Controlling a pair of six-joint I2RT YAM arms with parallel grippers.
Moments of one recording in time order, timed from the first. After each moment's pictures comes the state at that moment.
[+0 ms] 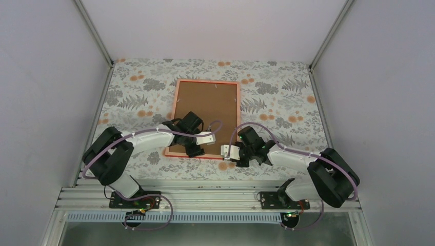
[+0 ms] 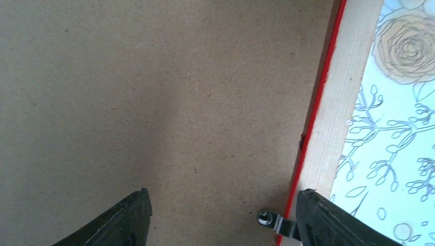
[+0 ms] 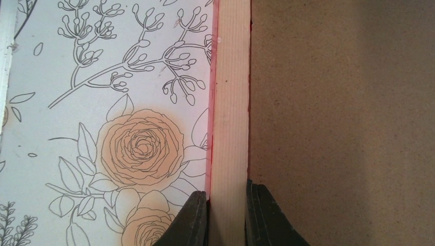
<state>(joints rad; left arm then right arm) -0.75 1.57 0.85 -0.41 0.22 0.53 0.73 1.33 0.48 -0.18 -0.33 -0.84</state>
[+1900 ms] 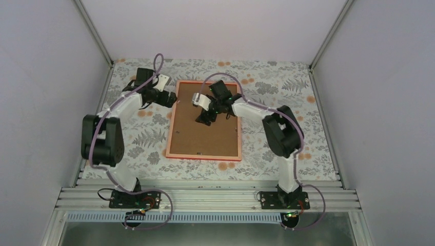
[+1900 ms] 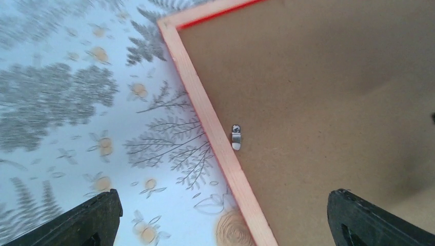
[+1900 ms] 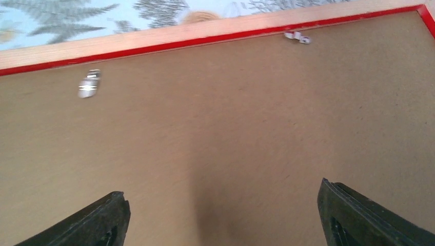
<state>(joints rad) -0.12 1.66 1.19 -0.39 0.27 0.20 0.65 1.97 1.39 -0.30 -0.40 -0.57</state>
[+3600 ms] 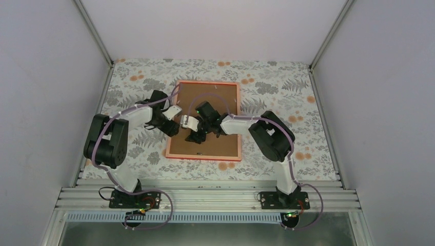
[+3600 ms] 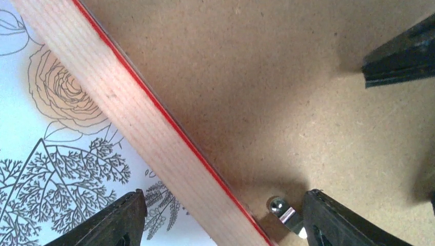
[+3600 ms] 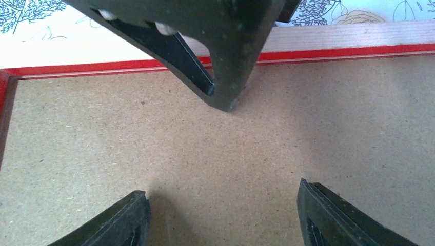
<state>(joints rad) -0.24 1.72 0.99 -0.56 0.20 0.35 0.83 2.08 1.27 -0.09 -0.39 -0.52</state>
